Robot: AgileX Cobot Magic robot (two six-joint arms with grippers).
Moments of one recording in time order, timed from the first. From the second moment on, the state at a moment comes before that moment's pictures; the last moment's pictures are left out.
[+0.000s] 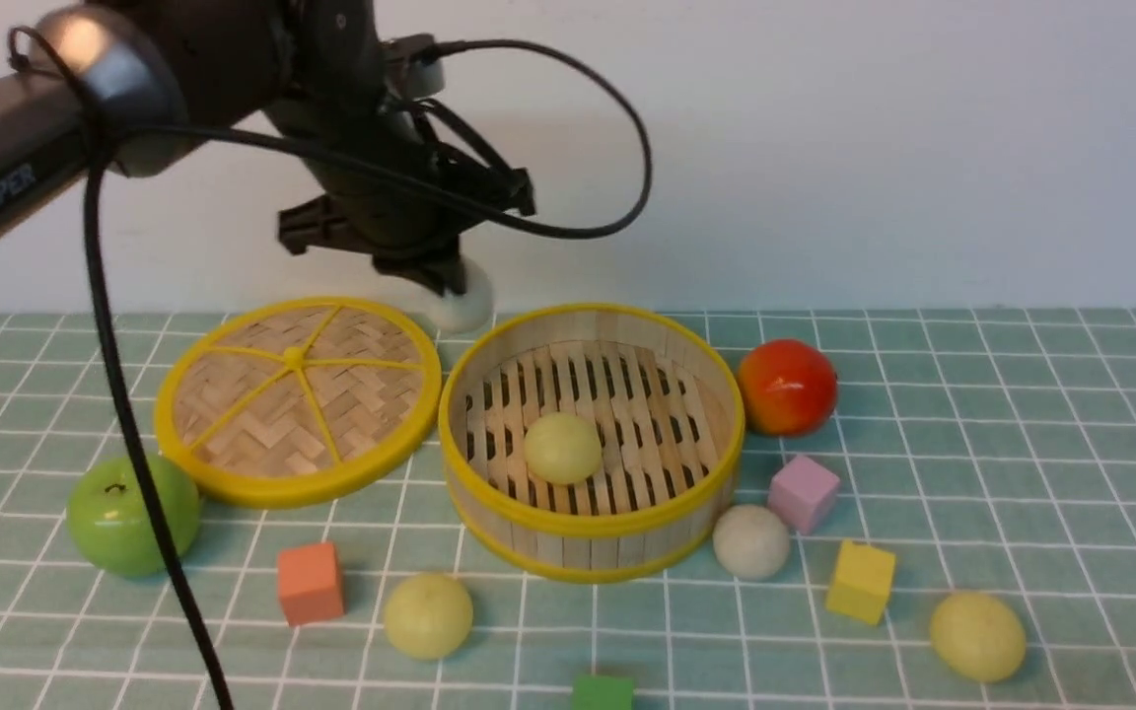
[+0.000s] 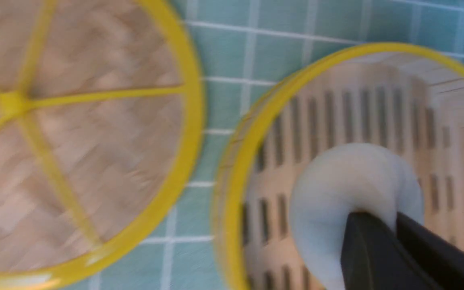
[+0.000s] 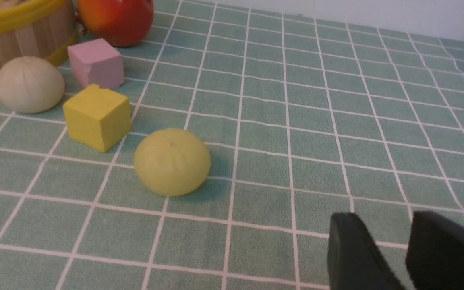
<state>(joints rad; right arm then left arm) 0.01 -0.01 0.01 -0.11 0.39 0.02 -0.38 2.00 -1.88 -0.06 0.93 -0.43</state>
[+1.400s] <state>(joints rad) 0.01 -0.01 0.01 -0.11 0.39 0.02 -0.41 1.66 -1.29 -0.08 0.88 -0.41</state>
